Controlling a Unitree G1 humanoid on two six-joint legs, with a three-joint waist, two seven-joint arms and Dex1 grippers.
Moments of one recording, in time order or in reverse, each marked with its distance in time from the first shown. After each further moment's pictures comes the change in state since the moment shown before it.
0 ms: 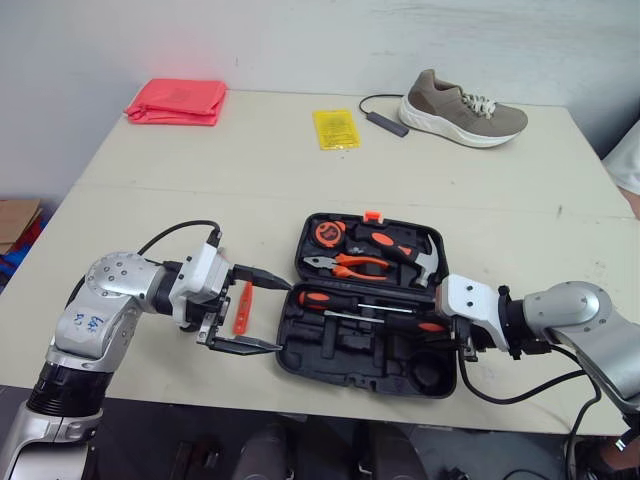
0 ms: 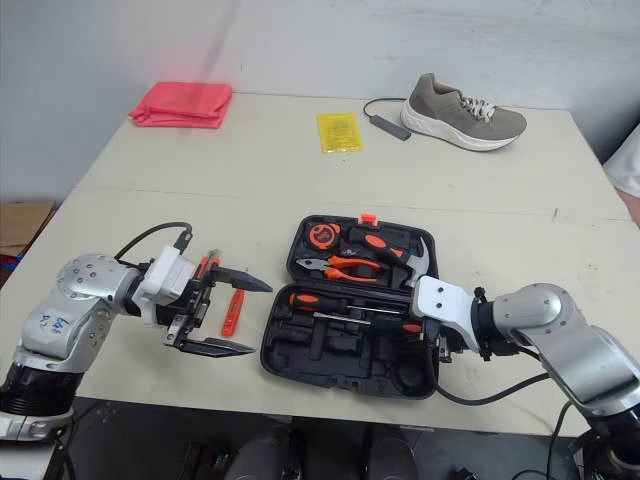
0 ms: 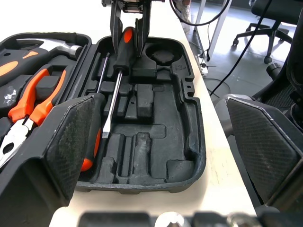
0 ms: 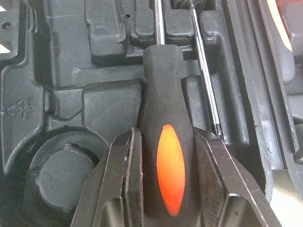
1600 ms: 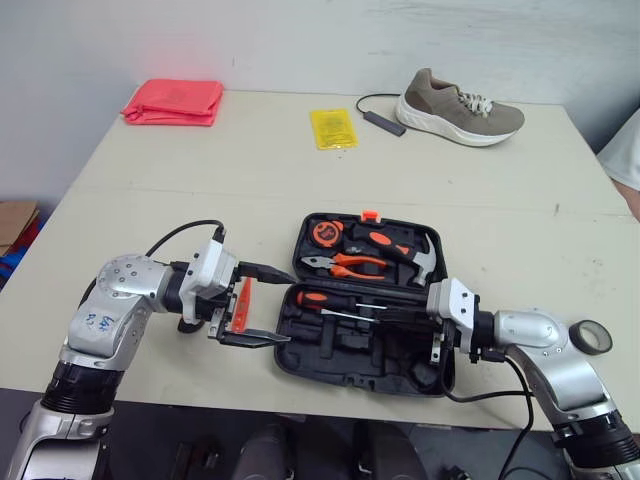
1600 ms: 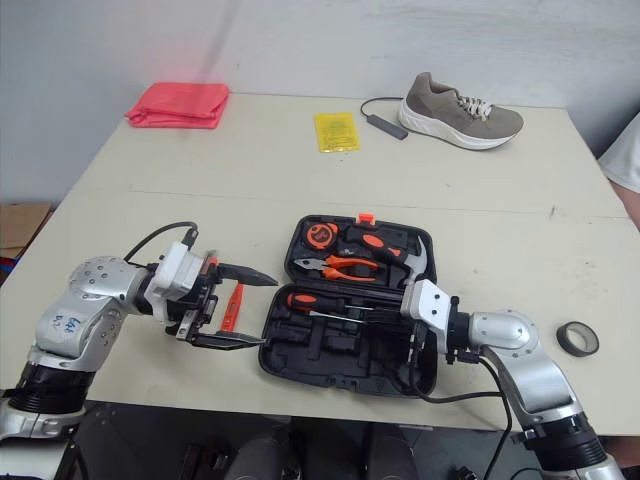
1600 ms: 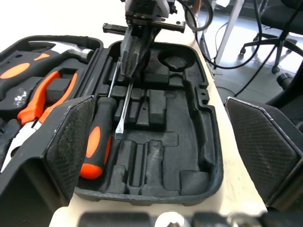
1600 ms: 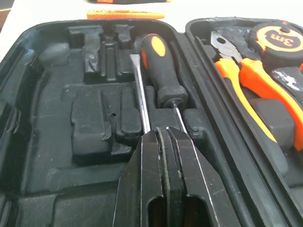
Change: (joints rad) left arm -0.011 -0.048 -0.009 0.032 0.017 -0.003 0.039; right arm 0.092 0.378 -0.058 0.267 -0.030 -0.528 0.008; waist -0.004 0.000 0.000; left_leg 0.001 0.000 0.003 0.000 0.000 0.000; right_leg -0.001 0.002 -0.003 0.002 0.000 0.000
